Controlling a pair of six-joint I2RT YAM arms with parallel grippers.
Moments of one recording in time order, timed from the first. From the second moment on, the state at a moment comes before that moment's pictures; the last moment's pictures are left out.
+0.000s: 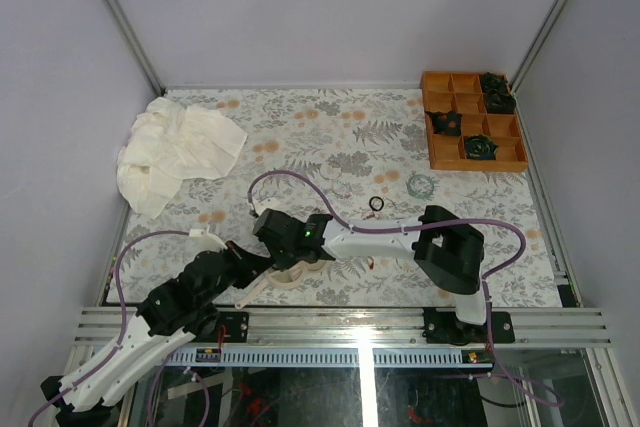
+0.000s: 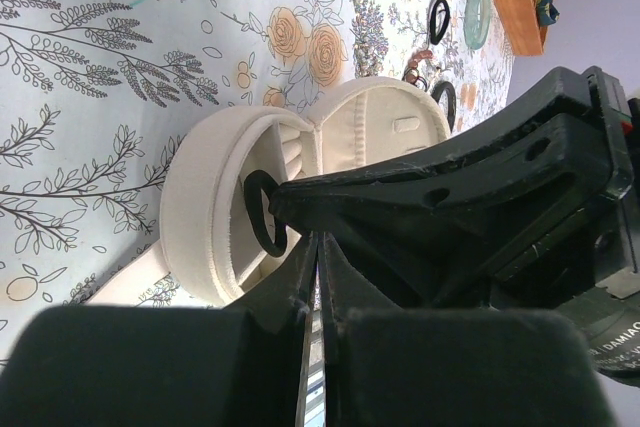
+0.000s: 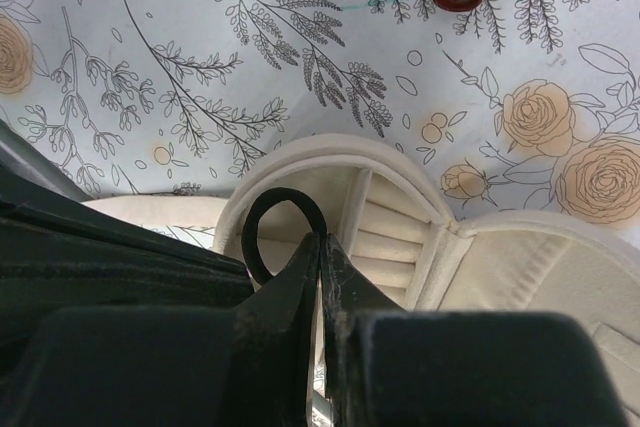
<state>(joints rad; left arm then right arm) -0.82 0.01 0.16 -0.65 -0.17 -1.28 1.25 1.95 1.39 -0.42 0.14 0.54</state>
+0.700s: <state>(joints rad) -0.82 0.01 0.16 -0.65 -0.17 -1.28 1.29 1.95 1.43 -0.49 0.20 0.51</state>
